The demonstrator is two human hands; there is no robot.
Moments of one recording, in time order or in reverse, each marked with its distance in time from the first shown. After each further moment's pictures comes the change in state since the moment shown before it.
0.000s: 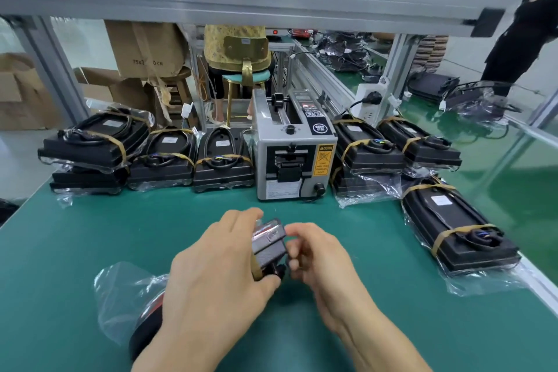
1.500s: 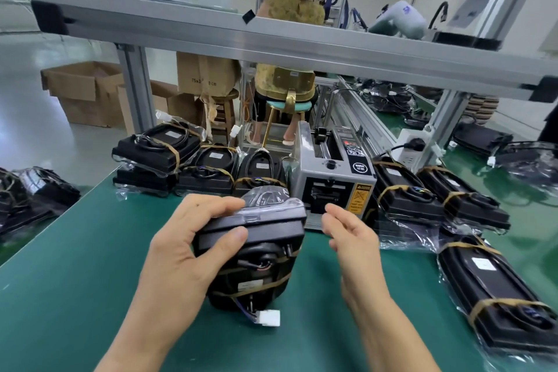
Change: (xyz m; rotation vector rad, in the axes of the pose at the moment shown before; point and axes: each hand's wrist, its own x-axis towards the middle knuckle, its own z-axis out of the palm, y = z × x) left_hand -0.001 -0.046 -0.031 -0.872 0.389 -0.040; right_hand 0.065 -0.020 -0.004 -0.019 0.130 -0.304
